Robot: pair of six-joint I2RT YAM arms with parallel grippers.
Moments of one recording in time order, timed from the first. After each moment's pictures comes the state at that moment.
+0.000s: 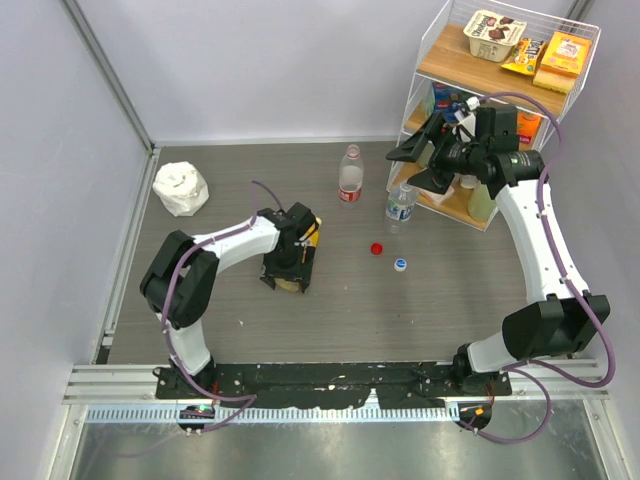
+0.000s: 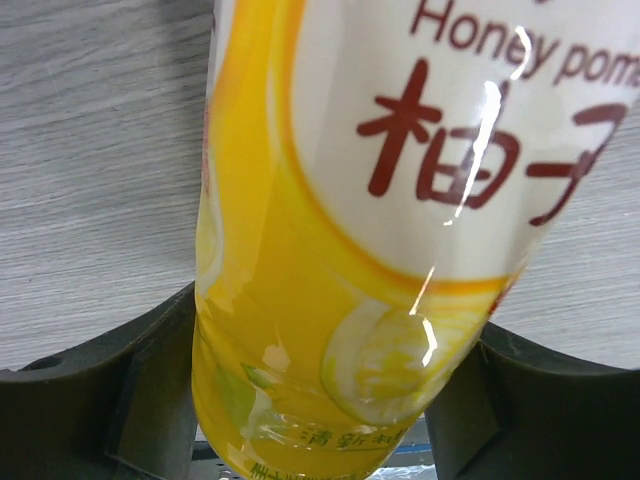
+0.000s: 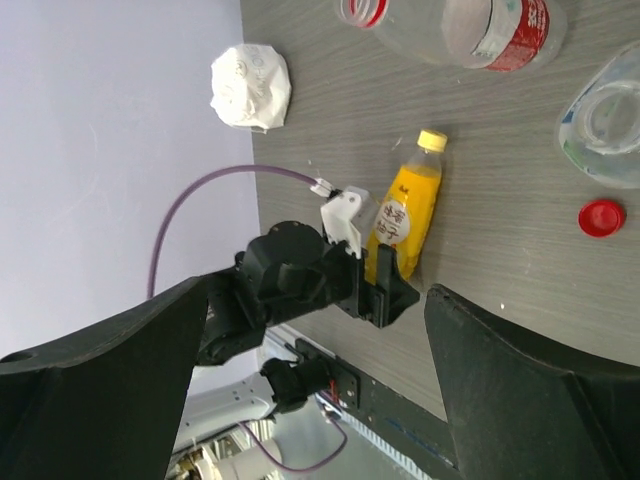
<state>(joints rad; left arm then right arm) -0.65 1.82 1.20 -0.84 -0.01 -0.50 0.09 1.46 1.61 -0.75 -0.62 0.78</state>
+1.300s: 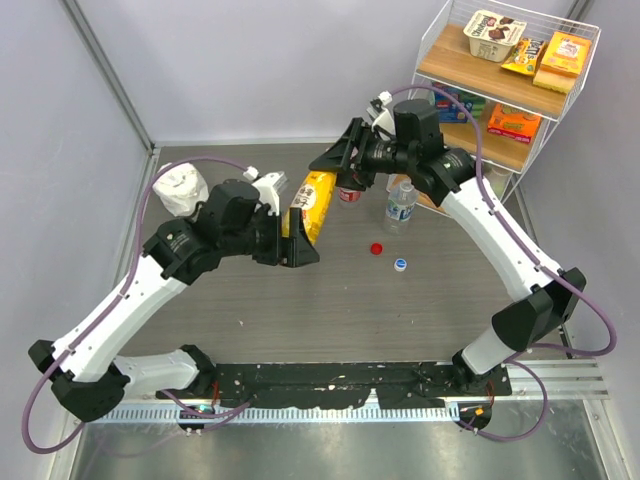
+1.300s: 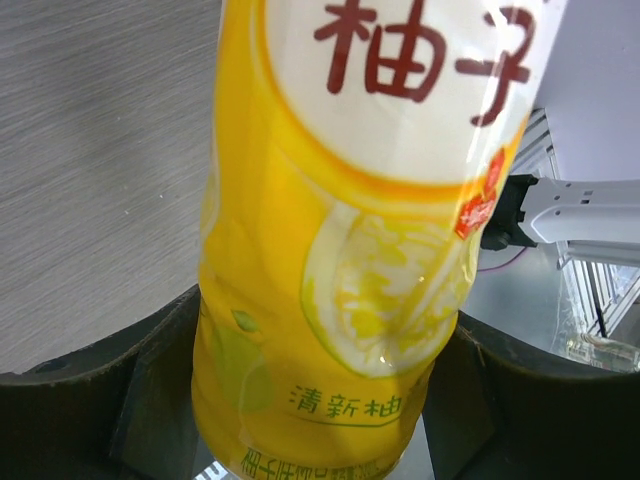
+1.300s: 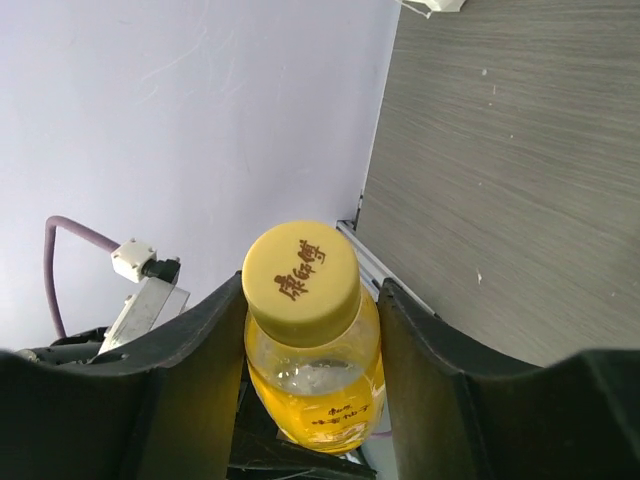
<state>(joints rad) -0.77 1.15 1.39 -0.89 0.19 -0.58 0.51 1.57 1.74 -0.55 -0.58 0.99</state>
